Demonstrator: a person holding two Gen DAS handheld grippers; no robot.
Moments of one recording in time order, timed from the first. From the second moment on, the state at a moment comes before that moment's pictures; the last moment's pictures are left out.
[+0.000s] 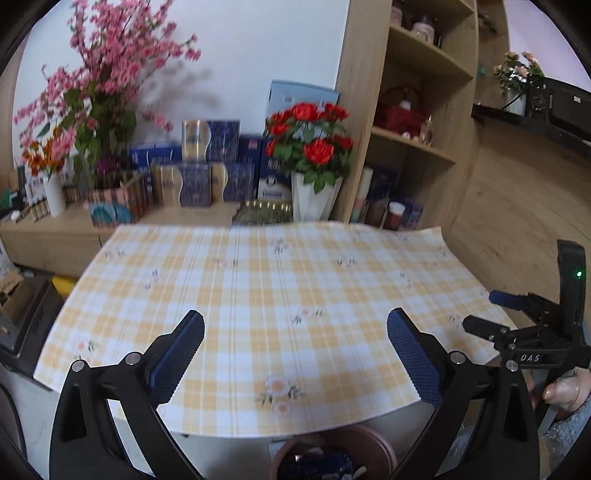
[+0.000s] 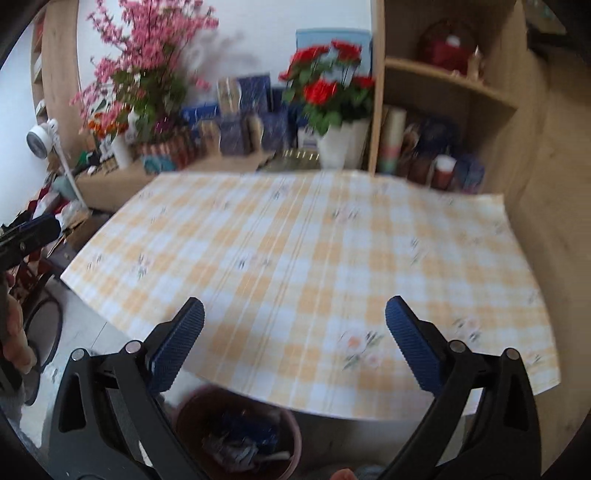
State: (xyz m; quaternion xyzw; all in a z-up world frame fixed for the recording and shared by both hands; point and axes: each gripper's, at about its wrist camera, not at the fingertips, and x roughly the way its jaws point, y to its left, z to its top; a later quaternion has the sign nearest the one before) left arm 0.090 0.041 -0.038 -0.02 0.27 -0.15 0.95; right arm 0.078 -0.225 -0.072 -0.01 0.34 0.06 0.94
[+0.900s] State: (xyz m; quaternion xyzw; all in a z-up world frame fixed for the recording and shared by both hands) left arm 0.072 0.025 0.028 0.04 0.19 -0.07 0.98; right arm 0.042 -0.243 0.022 0.00 0.23 0.02 0.97
